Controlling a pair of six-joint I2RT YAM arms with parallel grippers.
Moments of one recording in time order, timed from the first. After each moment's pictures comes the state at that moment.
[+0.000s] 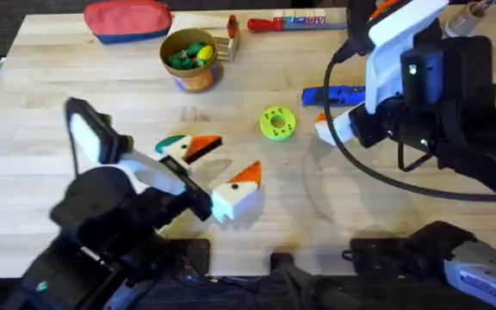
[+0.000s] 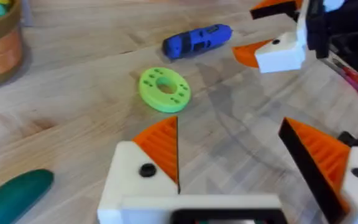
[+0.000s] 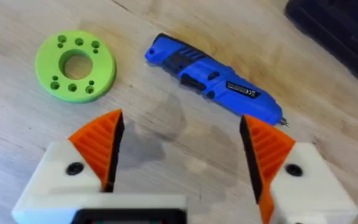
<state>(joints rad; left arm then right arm) -0.49 0.03 0.22 -0.51 0.32 -0.28 0.45 0.97 0.67 -0.51 0.21 -0.15</state>
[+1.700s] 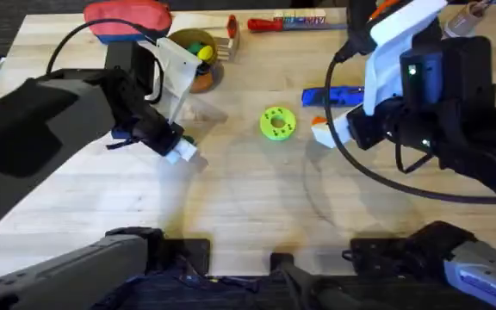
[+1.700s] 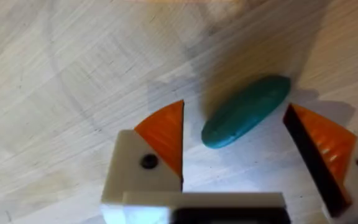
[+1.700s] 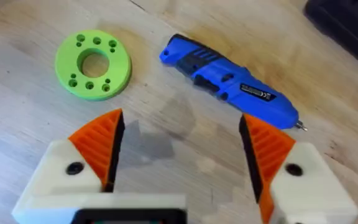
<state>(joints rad) -0.02 1.33 0.75 -0.74 -0.05 0.54 0.45 0.97 0.67 -0.51 0.14 -0.13</state>
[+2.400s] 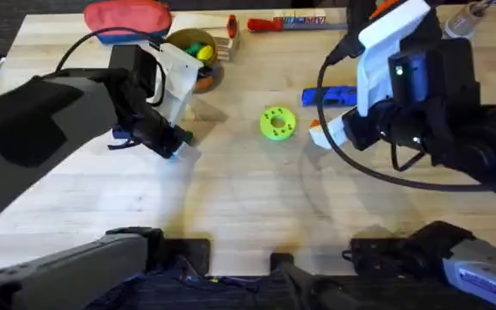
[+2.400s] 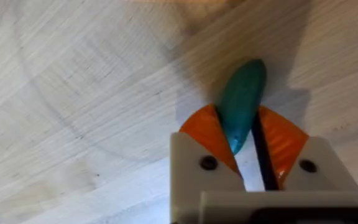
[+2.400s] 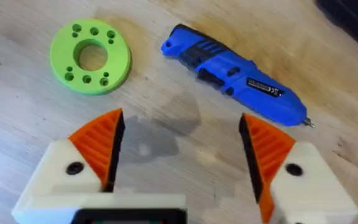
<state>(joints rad) -0.02 1.37 0.75 -0.77 0.00 0.55 0.45 1.03 0.67 -0.51 0.14 -0.13</state>
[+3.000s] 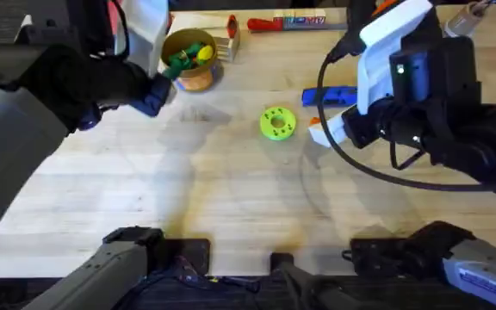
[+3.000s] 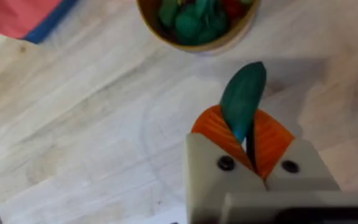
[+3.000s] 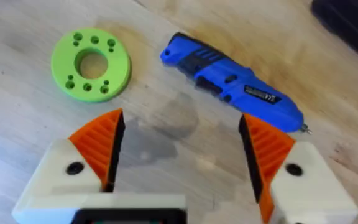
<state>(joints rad) -0.02 1.12 0.90 -0.66 0.04 0.51 0.45 1.03 0.67 -0.49 0.14 -0.13</state>
